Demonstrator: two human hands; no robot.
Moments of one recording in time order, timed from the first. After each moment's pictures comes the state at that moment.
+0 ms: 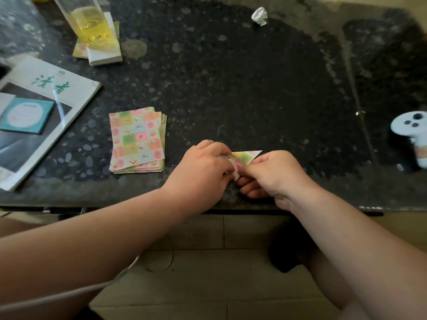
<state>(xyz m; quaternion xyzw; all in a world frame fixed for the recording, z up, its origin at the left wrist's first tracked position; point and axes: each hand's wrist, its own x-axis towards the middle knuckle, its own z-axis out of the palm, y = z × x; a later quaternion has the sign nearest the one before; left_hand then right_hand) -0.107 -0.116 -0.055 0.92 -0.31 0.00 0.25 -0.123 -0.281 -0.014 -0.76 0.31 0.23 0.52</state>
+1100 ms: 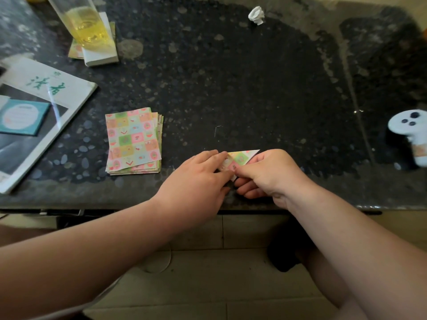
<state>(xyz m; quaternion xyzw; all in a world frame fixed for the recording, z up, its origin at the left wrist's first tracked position) -0.125 -0.111 -0.051 0.93 -0.36 -0.02 0.12 -0.121 -0.282 -0.008 -0.77 0.30 0.25 0.50</state>
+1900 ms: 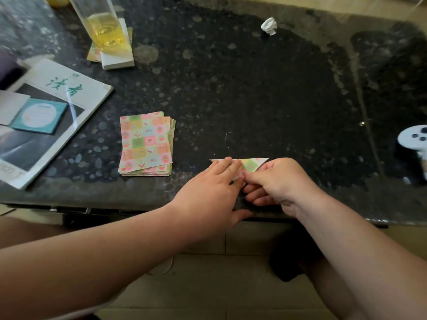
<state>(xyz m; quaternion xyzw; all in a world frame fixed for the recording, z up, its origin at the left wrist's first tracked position) -0.130 -0.121 -0.031 0.92 -0.34 -0.15 0.11 -0.118 -0.279 -0.003 -0.77 0.31 0.27 0.49</state>
